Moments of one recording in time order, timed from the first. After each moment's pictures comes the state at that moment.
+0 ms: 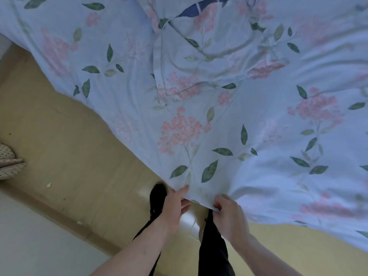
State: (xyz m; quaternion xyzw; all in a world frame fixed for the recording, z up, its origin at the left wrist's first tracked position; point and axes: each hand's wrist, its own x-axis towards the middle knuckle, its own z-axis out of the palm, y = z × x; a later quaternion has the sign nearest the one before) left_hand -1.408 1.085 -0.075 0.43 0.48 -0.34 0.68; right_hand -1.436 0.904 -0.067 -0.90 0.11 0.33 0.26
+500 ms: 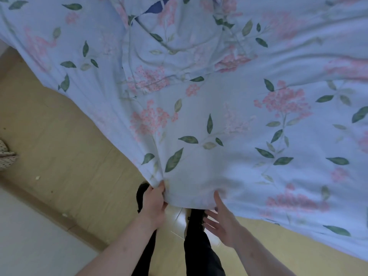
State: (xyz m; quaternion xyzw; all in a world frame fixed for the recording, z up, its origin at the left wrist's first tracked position) left_hand -1.433 0.994 -0.065 0.45 0.53 -0.21 0.69; right_hand -1.471 0.783 -0.079 -0.38 0.57 0.43 0.59
